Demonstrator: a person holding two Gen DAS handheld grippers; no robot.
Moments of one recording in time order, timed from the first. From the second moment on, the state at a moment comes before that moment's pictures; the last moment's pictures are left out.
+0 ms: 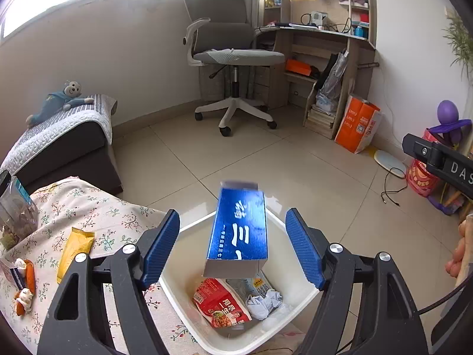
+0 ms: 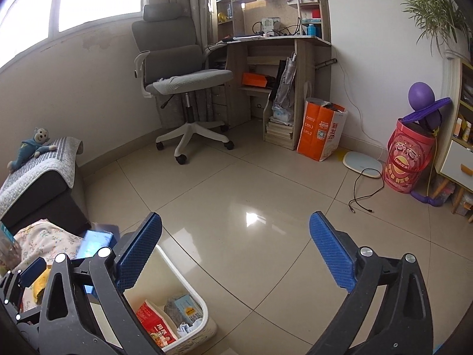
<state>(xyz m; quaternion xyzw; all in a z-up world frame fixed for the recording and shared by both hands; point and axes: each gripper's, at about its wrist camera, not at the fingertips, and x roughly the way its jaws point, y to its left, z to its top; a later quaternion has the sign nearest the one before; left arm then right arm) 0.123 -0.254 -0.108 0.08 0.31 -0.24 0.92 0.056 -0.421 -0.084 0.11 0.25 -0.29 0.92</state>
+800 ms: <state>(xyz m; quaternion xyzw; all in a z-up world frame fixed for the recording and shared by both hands) 0.122 -0.141 -0.066 0.03 0.28 -0.10 0.95 0.080 -0.299 -0.060 0.00 0.23 -0.22 0.95</state>
